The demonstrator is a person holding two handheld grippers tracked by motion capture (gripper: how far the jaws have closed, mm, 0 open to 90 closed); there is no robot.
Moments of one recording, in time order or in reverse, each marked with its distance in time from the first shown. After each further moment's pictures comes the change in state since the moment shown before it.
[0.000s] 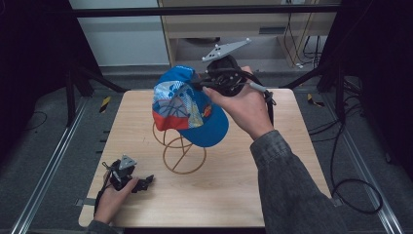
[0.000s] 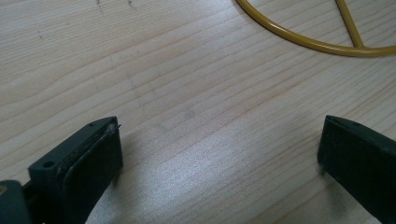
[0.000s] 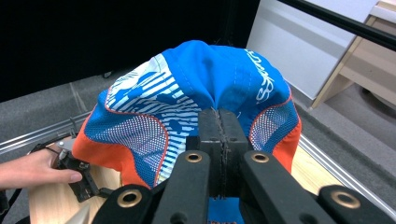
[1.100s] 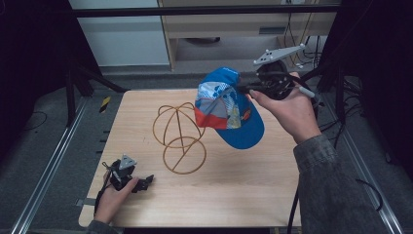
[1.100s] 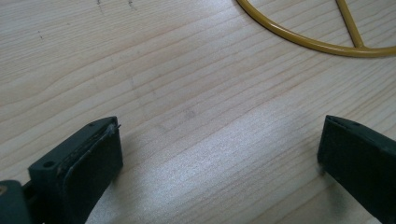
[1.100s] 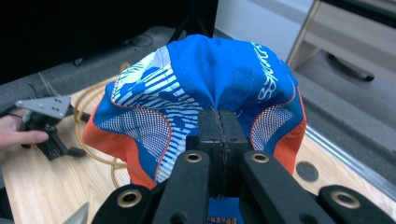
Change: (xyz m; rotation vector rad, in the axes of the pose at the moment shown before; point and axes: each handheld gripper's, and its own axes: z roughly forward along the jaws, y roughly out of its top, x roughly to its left) left arm 0.000 0.000 0.000 0.001 0.000 -0.001; right arm -0.049 -0.049 -0.066 0.058 -0.101 0.071
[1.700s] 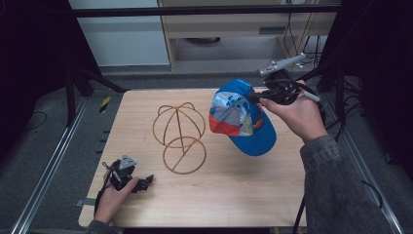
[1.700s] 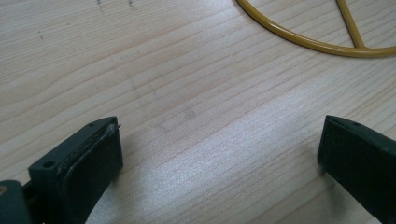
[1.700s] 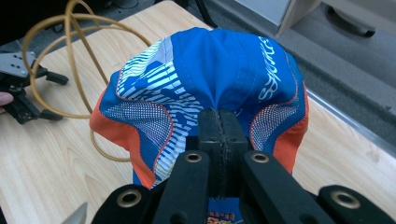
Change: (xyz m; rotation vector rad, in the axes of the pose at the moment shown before) left arm 0.000 0.000 0.000 -0.001 0.000 0.000; right arm -0.030 -0.034 0.011 0.157 -0.029 0.036
